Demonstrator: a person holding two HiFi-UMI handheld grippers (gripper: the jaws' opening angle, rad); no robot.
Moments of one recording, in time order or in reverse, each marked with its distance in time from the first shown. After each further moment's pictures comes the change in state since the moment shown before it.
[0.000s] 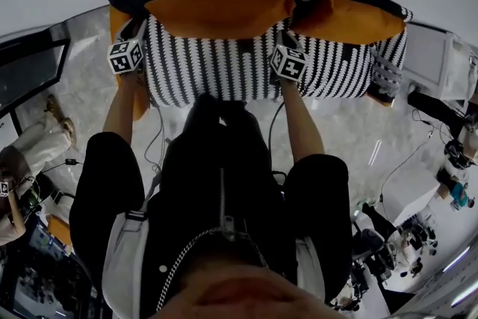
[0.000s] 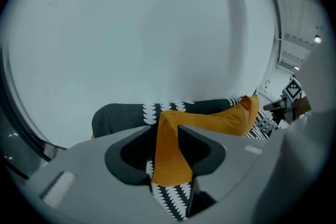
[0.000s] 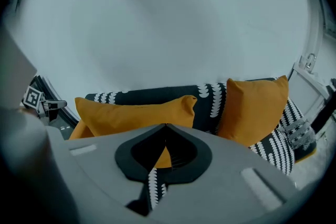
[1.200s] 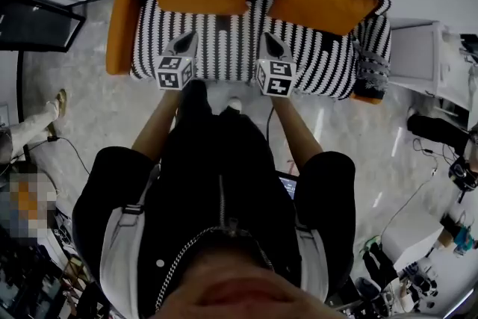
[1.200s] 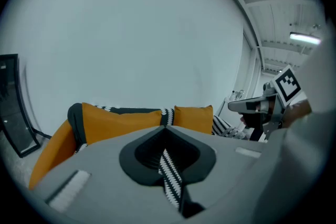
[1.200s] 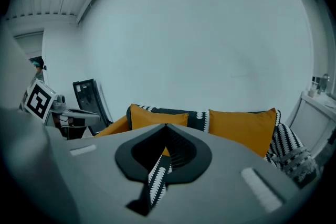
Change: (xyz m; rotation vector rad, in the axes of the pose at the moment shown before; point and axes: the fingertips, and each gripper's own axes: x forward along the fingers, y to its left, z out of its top) left arm -0.215 -0.457 -0.073 0.033 -0.215 -0.063; right arm -0.303 -0.075 -0.082 -0.245 -0.343 0.282
